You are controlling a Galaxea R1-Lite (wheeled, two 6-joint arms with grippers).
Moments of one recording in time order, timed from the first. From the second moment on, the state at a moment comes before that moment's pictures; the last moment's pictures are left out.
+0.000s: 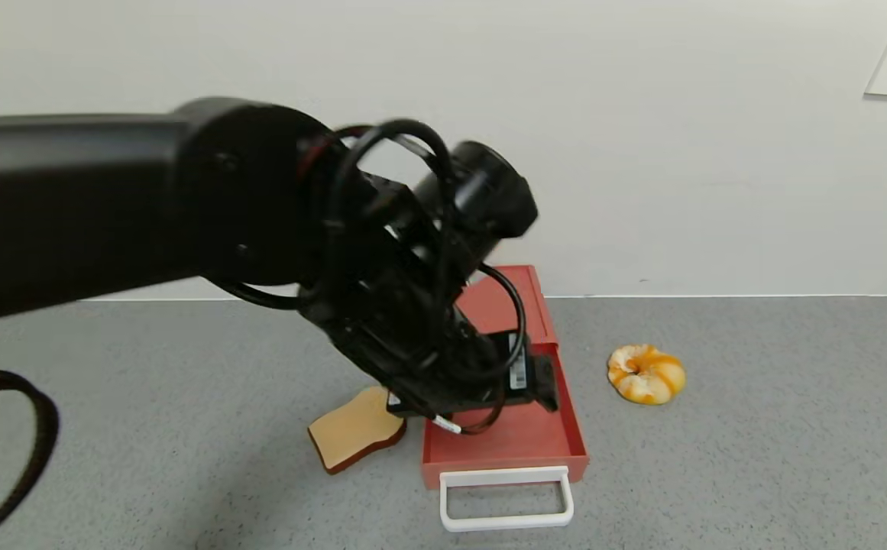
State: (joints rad) left arm -0.81 1.97 -1.87 0.90 -0.03 -0.71; right arm 0.00 0.00 0.00 0.01 0.01 0.00
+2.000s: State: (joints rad) left arm -0.36 1.51 -1.17 0.17 -0.48 -0.16; right arm 0.00 0.00 0.00 0.01 0.01 0.00
